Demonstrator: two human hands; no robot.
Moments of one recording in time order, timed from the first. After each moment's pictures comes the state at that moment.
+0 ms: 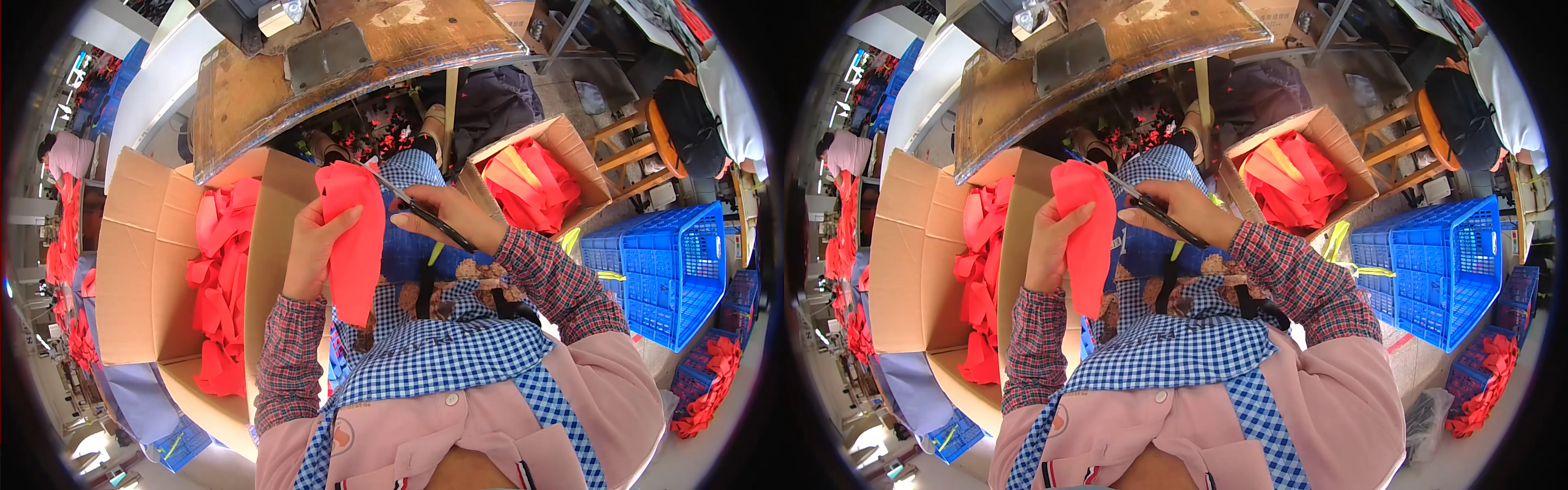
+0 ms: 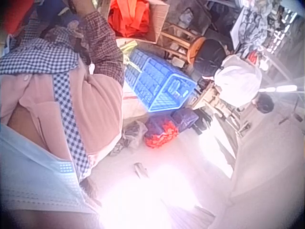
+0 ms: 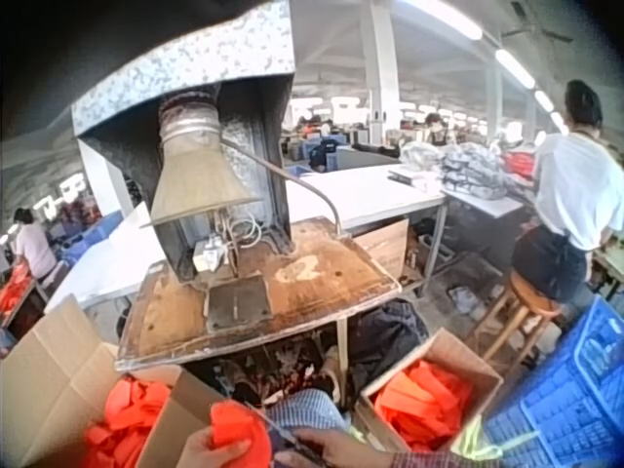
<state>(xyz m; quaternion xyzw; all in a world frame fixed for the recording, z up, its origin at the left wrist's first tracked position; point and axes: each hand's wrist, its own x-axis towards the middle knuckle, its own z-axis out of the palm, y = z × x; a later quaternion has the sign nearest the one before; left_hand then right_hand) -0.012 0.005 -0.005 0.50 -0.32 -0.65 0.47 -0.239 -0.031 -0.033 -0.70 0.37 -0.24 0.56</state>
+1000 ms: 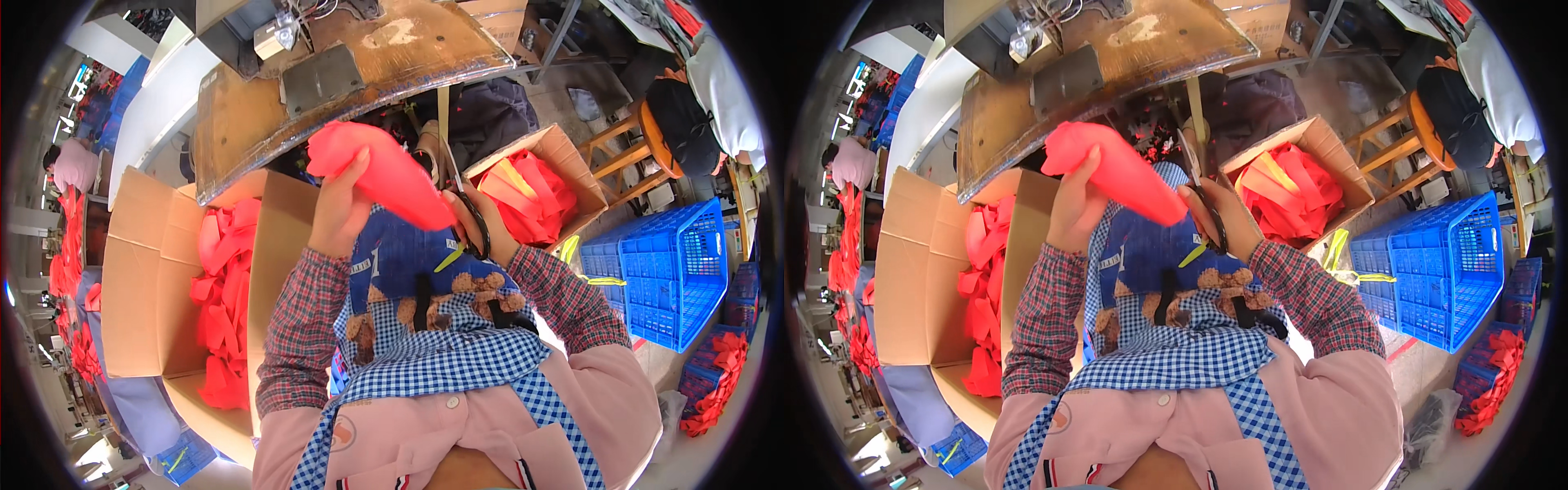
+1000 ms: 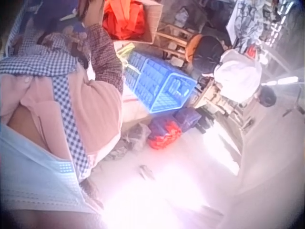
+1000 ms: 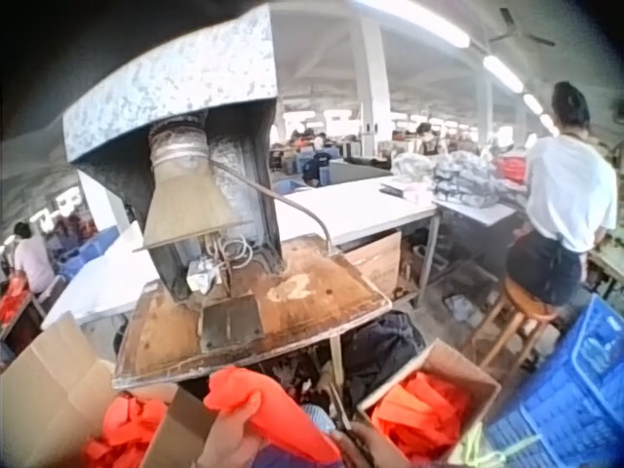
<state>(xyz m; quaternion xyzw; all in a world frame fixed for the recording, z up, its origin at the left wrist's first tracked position) -0.055 -0.075 -0.029 0.29 -0.27 -0.71 0.58 -0.283 -0.025 -0.067 -0.51 0.52 -0.36 0.58</state>
